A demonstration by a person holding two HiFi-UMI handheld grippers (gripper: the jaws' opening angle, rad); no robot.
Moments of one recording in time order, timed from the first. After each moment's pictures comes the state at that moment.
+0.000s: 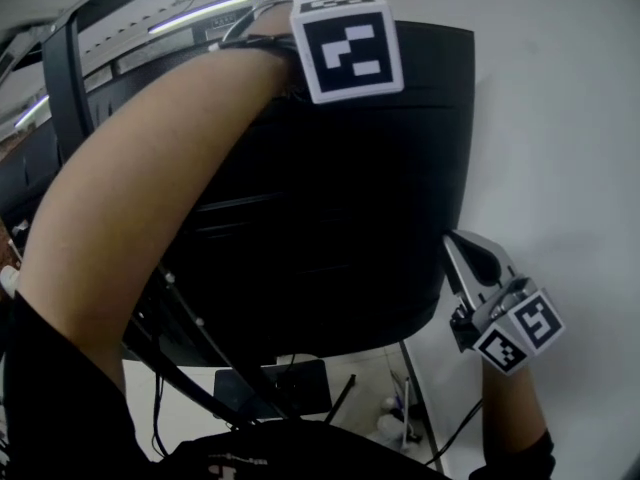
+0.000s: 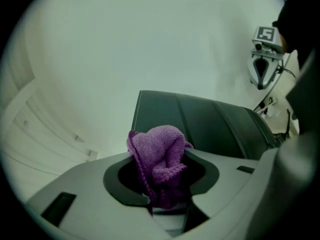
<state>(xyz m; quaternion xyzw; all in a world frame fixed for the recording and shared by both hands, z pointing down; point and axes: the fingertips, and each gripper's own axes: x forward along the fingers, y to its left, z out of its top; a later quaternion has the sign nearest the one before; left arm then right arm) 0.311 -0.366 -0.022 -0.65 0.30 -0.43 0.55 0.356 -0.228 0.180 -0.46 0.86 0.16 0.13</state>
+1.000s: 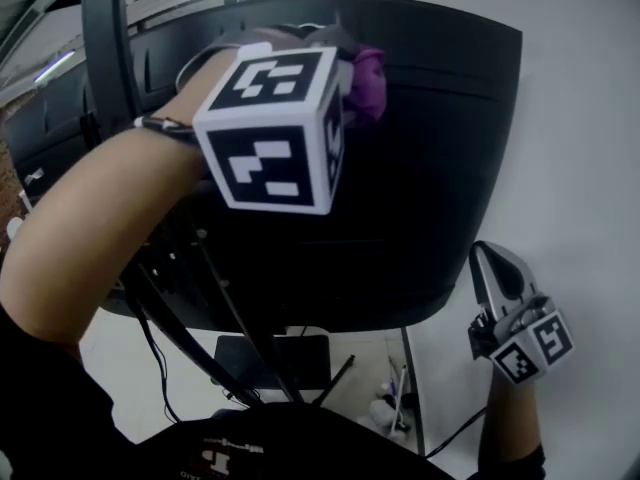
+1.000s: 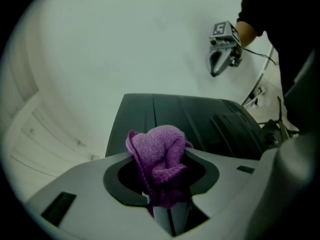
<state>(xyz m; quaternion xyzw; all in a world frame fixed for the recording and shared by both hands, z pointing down) 0.219 -0.308 0.048 -0.62 0.26 -0.44 0.60 0.355 -0.211 0.208 -0.47 0.86 0.14 0.12</state>
